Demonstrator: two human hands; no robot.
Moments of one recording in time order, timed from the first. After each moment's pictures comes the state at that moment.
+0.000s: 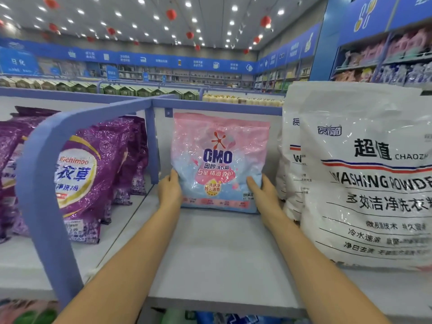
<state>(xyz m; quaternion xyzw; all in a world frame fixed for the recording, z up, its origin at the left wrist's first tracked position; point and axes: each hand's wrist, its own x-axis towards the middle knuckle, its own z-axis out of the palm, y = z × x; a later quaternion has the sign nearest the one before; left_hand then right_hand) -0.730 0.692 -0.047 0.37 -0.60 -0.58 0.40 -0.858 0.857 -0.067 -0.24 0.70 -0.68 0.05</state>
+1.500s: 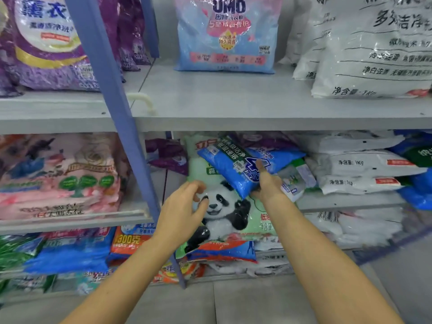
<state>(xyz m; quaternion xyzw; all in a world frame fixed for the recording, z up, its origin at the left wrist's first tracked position) -0.487 0.803 -0.242 0.13 -0.92 -0.30 0.23 -0.690 0.919 -0.285 0.22 0.57 -0.77 0.17</state>
